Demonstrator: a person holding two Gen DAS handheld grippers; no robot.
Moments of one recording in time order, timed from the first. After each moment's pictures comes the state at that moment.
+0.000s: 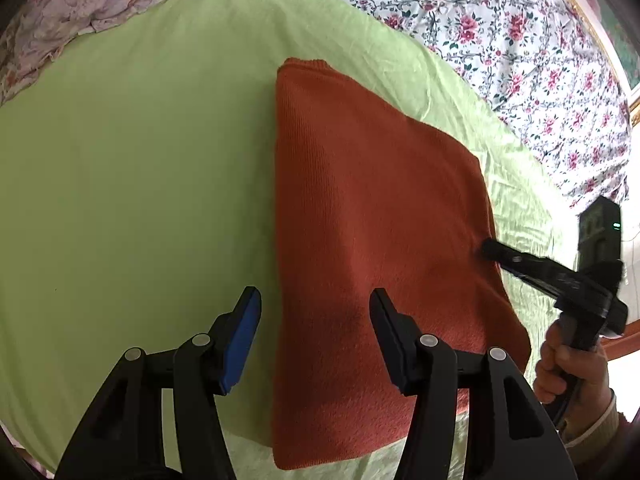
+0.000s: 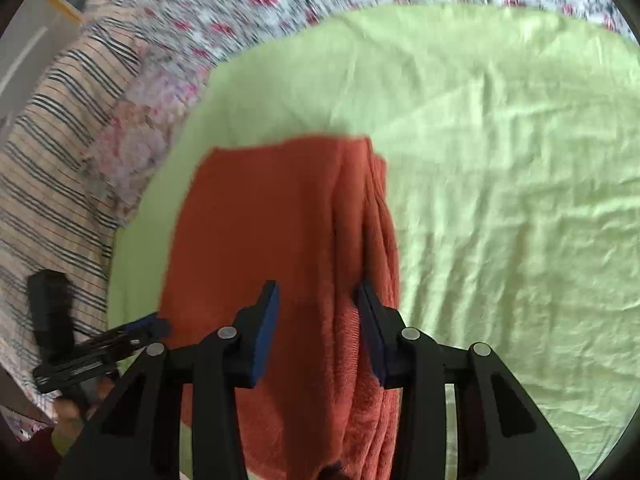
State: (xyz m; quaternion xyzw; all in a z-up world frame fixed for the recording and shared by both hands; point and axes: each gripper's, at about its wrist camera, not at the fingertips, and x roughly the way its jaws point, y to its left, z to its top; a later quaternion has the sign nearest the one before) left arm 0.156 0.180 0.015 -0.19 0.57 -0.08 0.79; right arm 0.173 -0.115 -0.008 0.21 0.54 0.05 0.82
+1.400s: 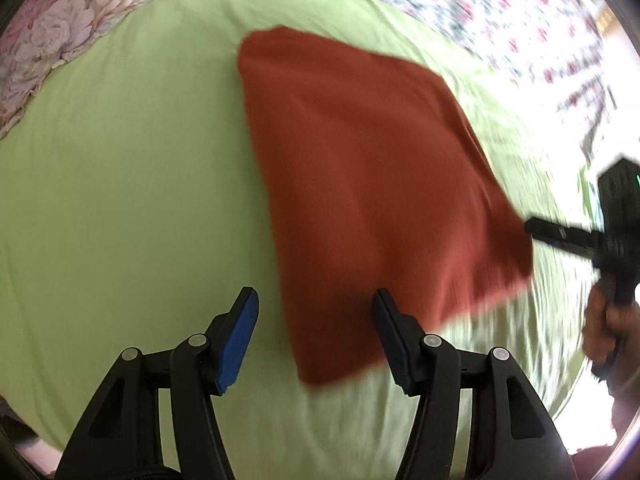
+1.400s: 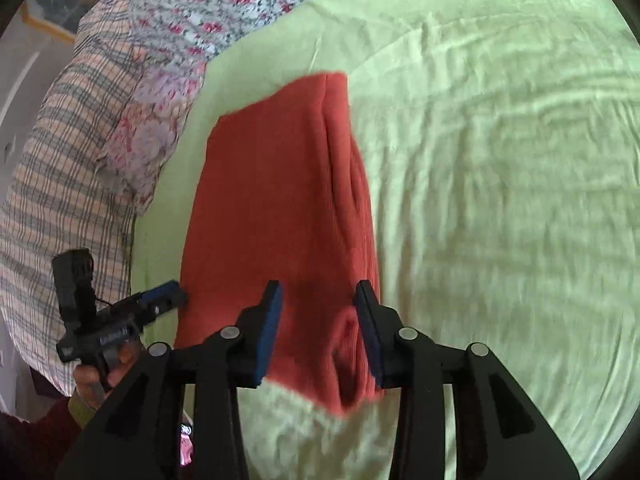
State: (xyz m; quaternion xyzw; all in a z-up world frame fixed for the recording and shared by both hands) left arm 0.089 0.156 0.027 -0.08 0.59 -0.14 0.79; right arm 0.075 -0.128 0.020 0.26 0.55 0.06 0.79
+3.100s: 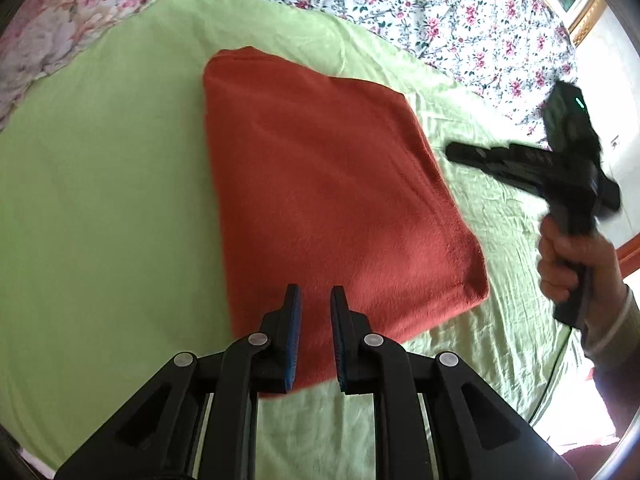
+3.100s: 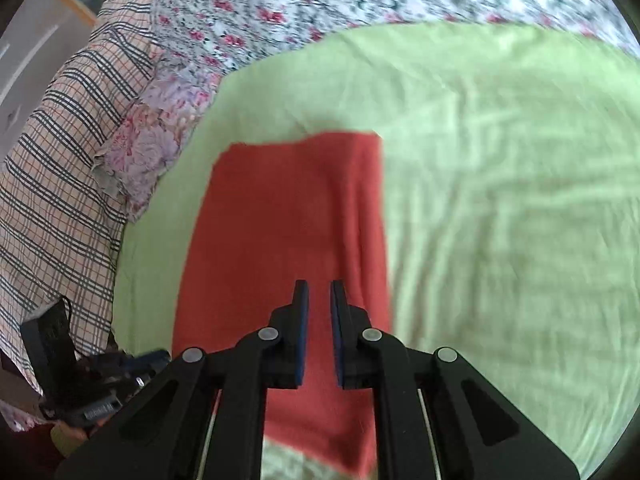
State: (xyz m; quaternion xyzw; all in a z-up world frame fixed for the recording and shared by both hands) left arm 0.087 0.141 0.042 -0.11 0.56 -0.18 0.80; right arm 0.134 -0.115 0.035 0.20 0.51 0.07 0.83
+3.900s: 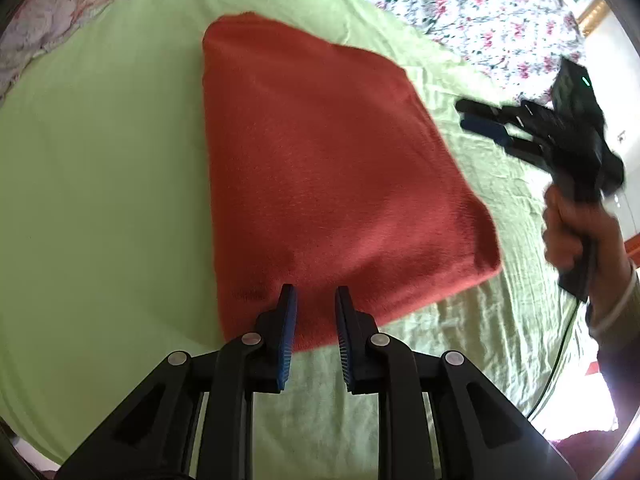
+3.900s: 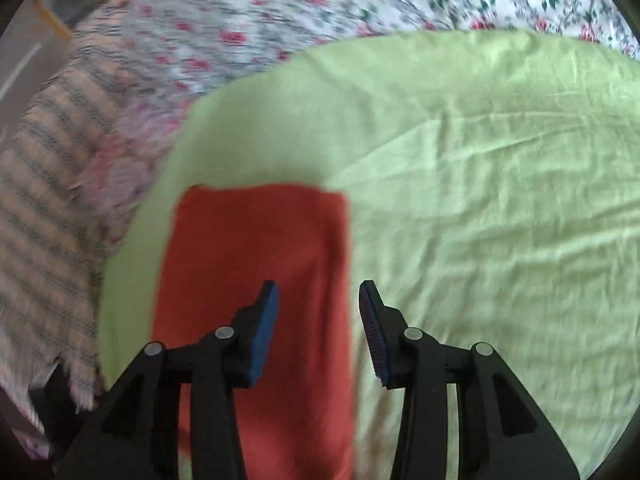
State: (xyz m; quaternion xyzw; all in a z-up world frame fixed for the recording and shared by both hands) left arm 0.074 0.131 0.029 -0.11 0.59 -0.17 0.78; right arm 0.147 -0.142 0.028 0.21 0.49 0.04 0.84
